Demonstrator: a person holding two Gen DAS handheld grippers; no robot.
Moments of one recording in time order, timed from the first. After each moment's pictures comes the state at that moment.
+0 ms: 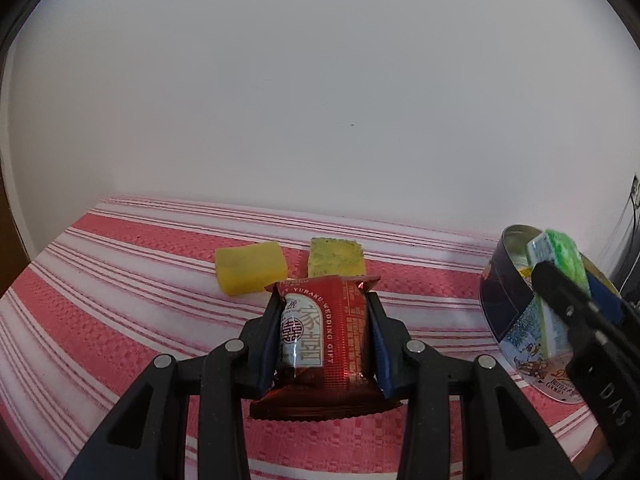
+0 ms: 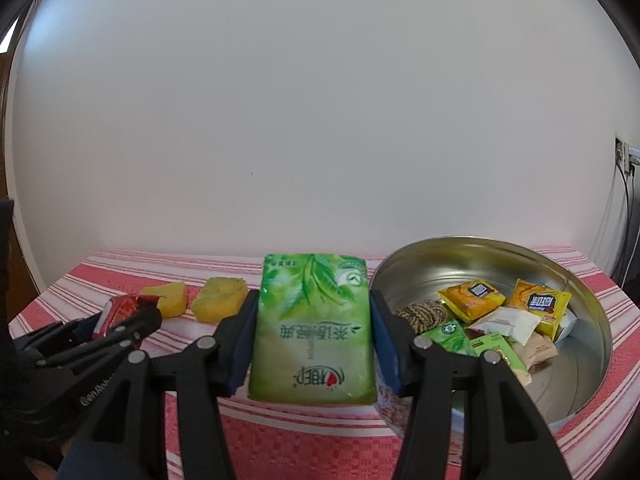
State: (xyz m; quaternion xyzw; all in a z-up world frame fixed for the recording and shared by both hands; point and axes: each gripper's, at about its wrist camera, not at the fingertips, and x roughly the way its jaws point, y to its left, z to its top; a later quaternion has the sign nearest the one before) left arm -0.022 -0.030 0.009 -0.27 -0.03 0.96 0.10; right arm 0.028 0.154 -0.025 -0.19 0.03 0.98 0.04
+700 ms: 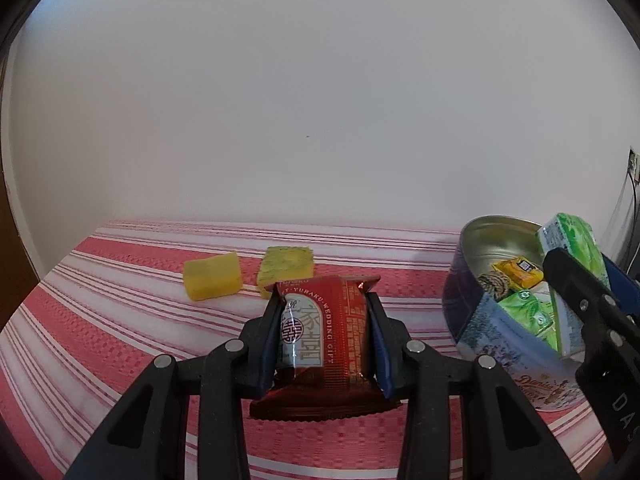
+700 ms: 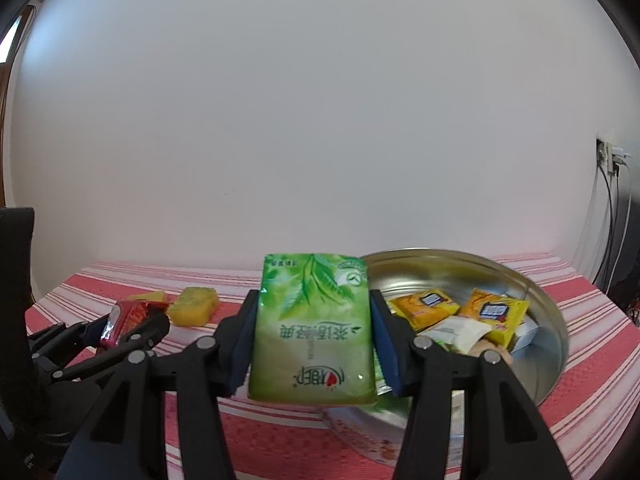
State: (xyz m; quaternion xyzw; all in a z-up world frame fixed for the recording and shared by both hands) left arm 0.005 0.034 0.023 -0.25 0.01 0.96 0.09; right arm 0.055 0.201 -0.018 -0.16 0.03 0.98 0.06
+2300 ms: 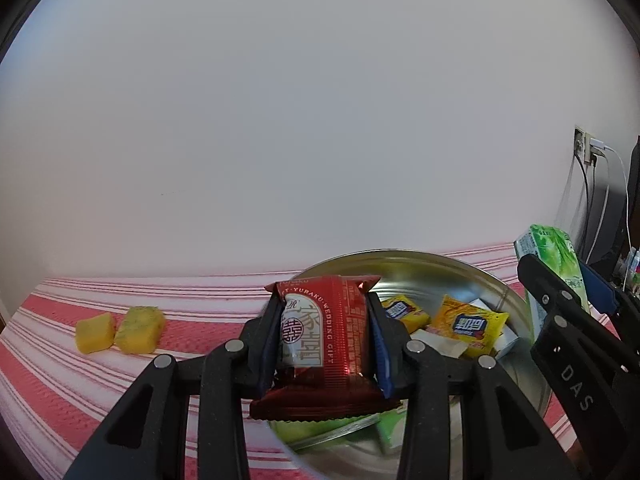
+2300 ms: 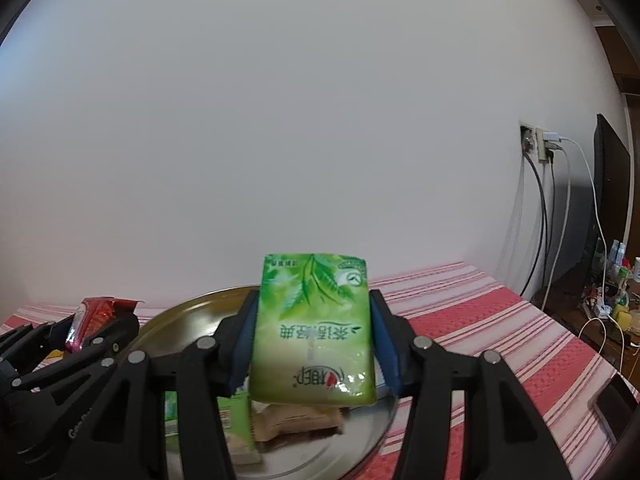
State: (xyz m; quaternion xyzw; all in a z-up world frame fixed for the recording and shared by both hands) left arm 0.015 0.185 0.057 -0.21 0.04 0.96 0.18; right arm 0.069 0.335 -0.001 -0.14 0.05 0.97 0.17
